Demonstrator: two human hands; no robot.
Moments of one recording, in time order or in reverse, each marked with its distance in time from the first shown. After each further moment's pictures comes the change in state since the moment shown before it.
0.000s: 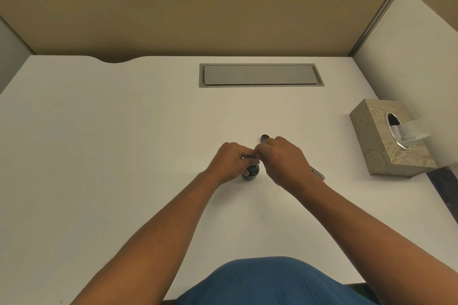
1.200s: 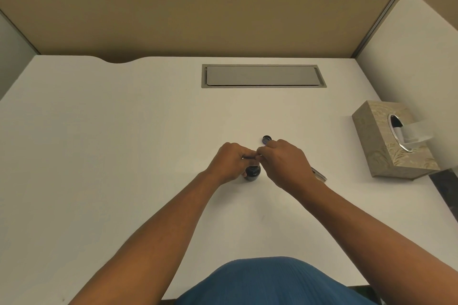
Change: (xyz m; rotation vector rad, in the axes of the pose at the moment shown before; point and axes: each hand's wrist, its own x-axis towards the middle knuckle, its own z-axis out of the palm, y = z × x) left_hand 0.000 -0.002 -0.003 0.049 -0.002 0.016; right_hand -0.001 -0.003 0.000 -0.004 0.045 -0.011
